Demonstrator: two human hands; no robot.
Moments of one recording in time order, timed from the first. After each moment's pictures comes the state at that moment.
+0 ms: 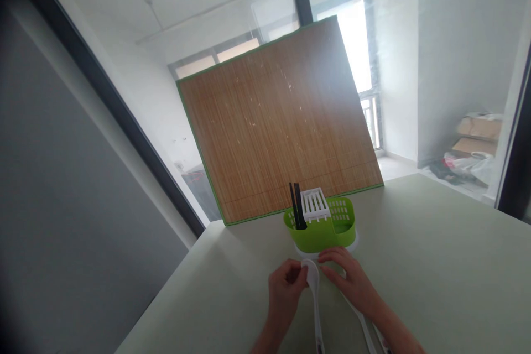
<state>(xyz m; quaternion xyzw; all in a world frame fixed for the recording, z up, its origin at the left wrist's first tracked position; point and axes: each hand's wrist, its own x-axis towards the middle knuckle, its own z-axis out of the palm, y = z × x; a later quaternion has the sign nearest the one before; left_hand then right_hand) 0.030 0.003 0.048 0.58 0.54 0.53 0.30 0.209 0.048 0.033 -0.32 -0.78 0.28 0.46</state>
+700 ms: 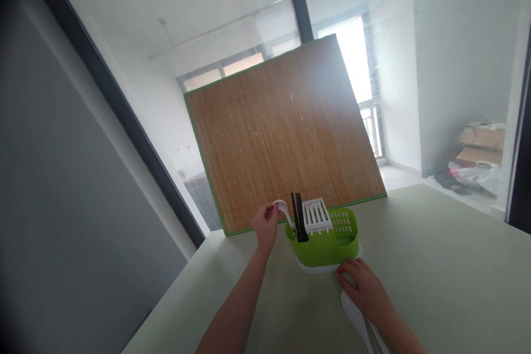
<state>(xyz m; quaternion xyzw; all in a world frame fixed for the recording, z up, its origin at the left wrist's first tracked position) -0.017 0.133 0.140 0.58 0.52 0.63 0.03 0.229 0.075 0.009 -0.45 -0.80 0.17 0.36</state>
